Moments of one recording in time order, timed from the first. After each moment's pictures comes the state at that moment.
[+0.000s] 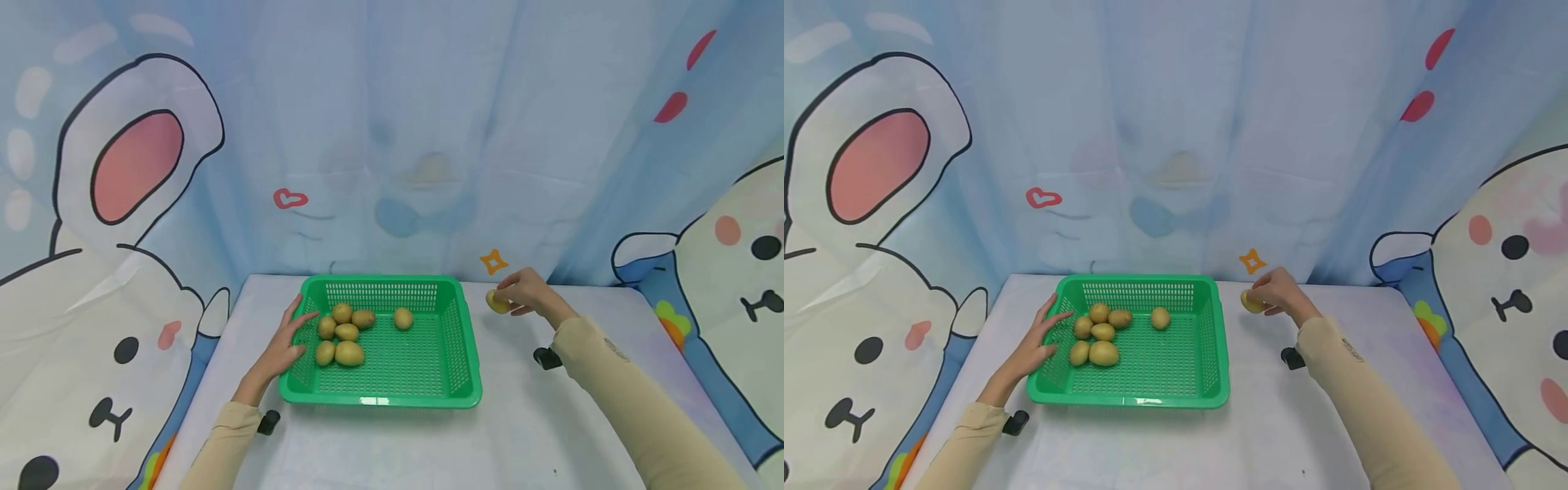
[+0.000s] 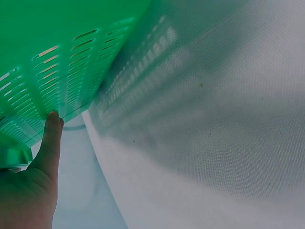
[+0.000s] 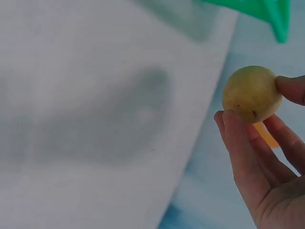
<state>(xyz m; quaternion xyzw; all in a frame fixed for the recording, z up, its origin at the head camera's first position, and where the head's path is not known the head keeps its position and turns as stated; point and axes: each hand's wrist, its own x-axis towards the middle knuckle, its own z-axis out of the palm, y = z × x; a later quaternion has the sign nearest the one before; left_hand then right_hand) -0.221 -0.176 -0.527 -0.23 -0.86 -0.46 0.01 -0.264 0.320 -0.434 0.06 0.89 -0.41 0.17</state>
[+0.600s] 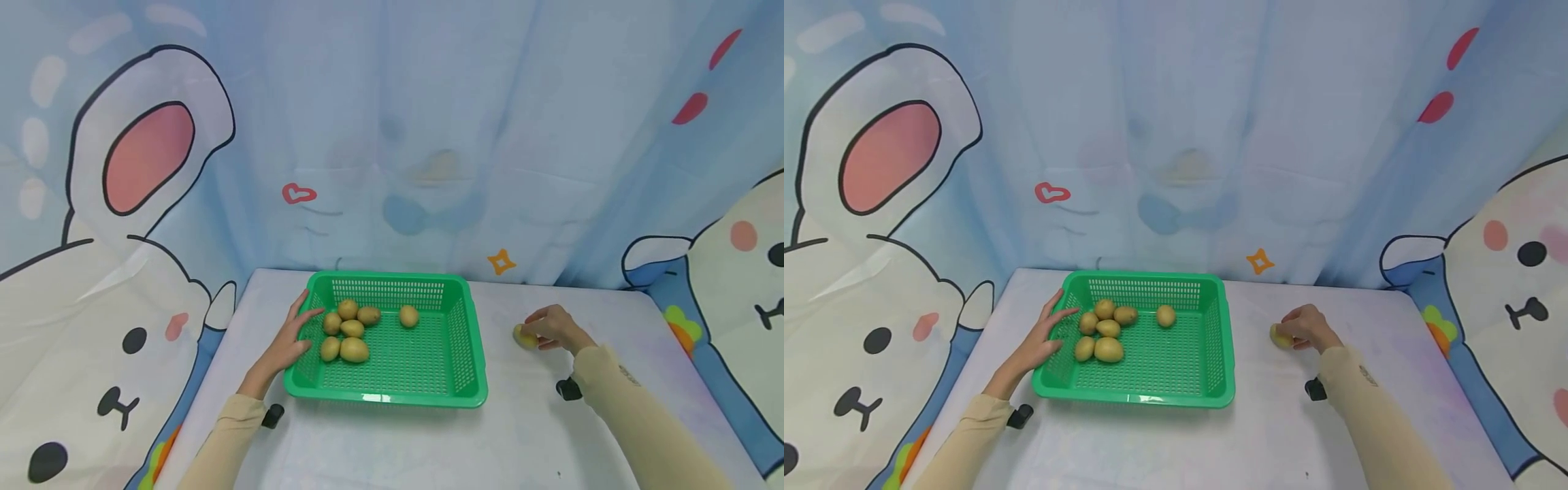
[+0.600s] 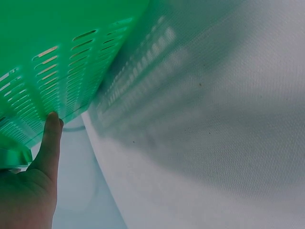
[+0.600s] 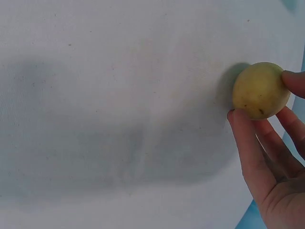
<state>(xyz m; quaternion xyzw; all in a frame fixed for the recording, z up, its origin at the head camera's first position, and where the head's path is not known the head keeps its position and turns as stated) -0.223 -0.177 -0.529 -0.24 -0.86 -0.46 0.02 -0.246 0.374 -0.502 0.15 0.87 -0.40 0.22</state>
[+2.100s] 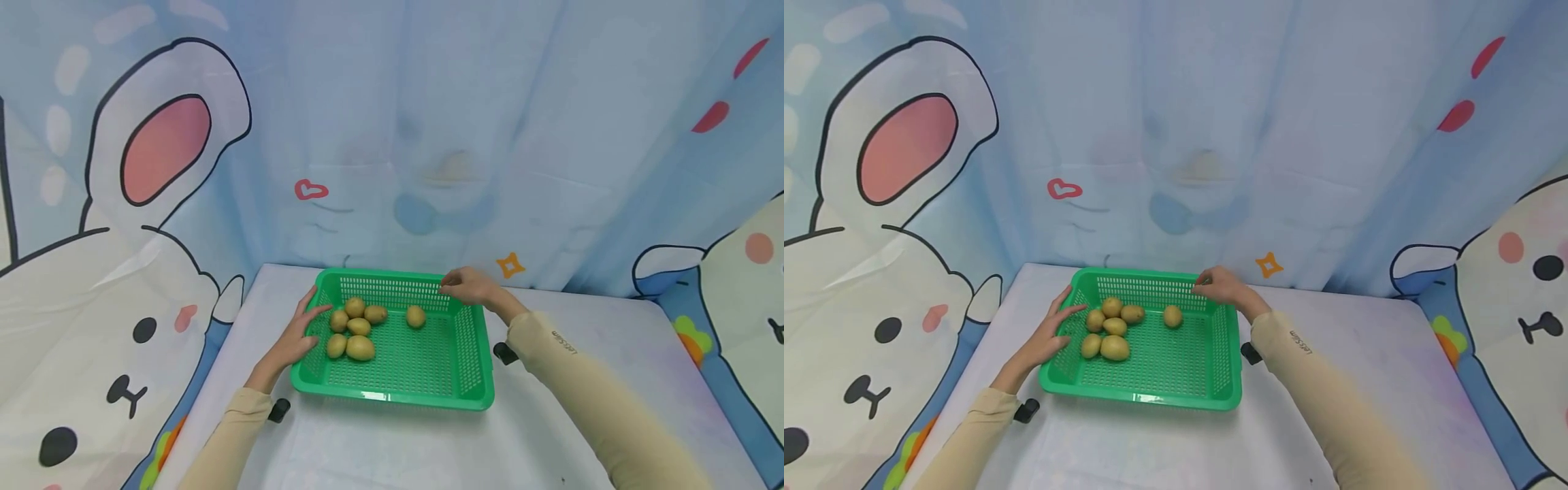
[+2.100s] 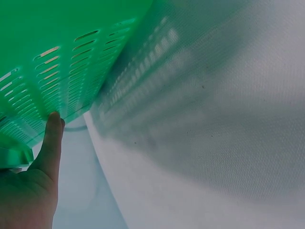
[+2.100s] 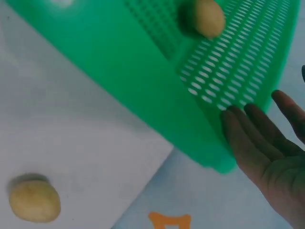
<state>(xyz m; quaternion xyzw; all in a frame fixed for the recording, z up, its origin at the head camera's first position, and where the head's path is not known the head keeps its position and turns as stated) -0.226 -0.178 -0.528 -0.24 -0.85 -0.47 0.01 -0.289 0.204 -0.431 -0.12 0.91 -0.34 0.21</state>
